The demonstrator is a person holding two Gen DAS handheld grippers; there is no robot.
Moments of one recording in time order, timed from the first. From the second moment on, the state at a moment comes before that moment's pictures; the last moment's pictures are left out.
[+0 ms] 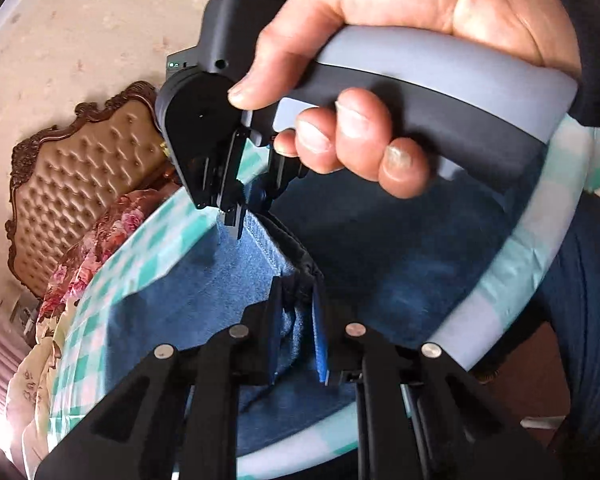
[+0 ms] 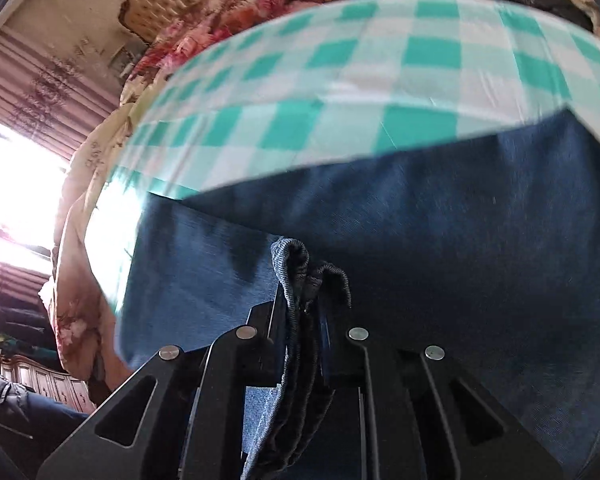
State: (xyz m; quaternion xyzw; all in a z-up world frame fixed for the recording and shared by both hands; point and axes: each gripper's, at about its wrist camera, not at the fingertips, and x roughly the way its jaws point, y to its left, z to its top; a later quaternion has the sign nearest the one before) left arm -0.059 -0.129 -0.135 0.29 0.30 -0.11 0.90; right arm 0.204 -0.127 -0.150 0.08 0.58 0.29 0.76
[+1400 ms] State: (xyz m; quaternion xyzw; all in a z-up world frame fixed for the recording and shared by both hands) left arm -0.024 0.086 -0.139 0.01 0.42 -0.04 0.91; right arm 0.094 -0.119 -0.109 -0.07 0.38 0.21 0.90
